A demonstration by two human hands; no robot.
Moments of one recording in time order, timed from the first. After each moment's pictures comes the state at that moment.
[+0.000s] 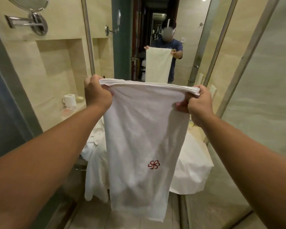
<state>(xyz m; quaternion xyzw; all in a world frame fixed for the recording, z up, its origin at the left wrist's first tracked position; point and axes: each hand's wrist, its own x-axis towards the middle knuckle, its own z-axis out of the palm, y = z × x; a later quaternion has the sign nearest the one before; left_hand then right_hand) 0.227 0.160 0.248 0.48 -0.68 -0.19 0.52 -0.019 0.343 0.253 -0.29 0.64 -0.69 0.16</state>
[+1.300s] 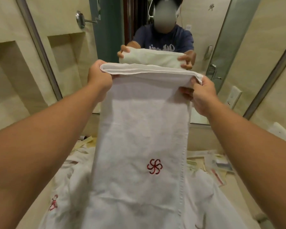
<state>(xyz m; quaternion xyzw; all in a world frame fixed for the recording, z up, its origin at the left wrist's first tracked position) -0.078 -0.311 0.287 0.39 -0.62 -0.47 0.50 -0.314 -0.115 0.269 -0.27 0.62 -0.71 0.18</state>
